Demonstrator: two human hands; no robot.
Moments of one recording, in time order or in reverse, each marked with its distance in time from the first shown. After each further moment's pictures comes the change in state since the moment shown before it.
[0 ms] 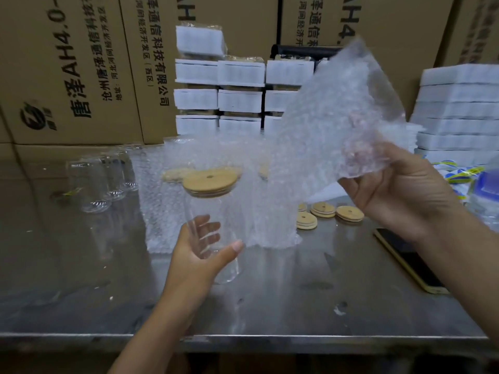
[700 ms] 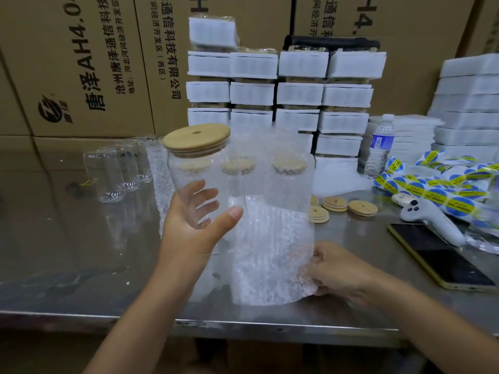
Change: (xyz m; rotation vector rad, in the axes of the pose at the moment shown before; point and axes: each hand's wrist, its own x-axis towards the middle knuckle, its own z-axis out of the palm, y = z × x) left_hand -0.002 0.043 -0.018 -0.030 0.071 0.107; right_hand -0.026 0.125 -0.046 -0.823 0.081 0.672
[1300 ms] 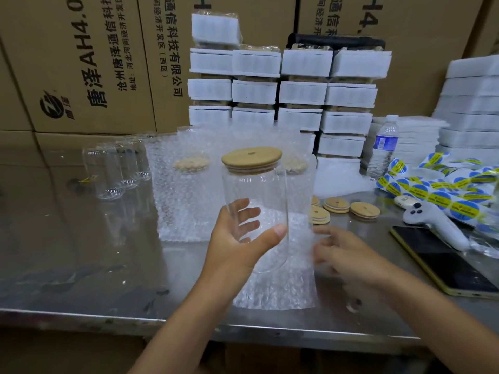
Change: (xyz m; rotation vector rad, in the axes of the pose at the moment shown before) left_hand -0.017 -0.015 0.045 0.013 -0.157 -0.161; right_hand 0.010 -0.001 -0.021 -0.053 0.260 -0.099
